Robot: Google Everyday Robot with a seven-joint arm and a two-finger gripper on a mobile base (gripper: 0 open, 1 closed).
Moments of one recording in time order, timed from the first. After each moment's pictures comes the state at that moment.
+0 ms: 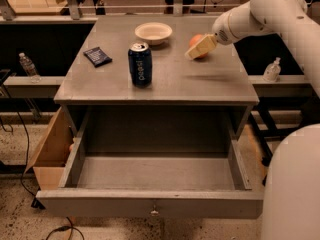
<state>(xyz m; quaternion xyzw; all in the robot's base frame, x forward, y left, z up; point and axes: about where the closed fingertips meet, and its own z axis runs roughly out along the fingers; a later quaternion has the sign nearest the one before) 0.808 -0.153 0.905 -0.41 0.79 0.06 0.45</state>
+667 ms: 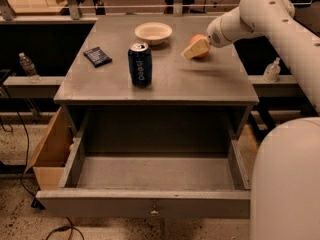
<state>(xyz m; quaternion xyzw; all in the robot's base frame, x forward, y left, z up) 0.823 -0.144 0.886 -0.39 0.81 0.07 0.44</state>
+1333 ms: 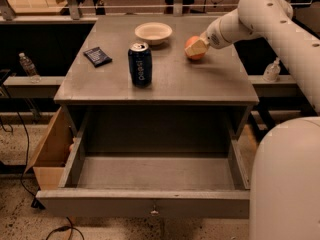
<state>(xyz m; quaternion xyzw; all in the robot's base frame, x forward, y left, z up) 0.824 -0.145 0.880 -0.38 0.81 0.07 0.43</state>
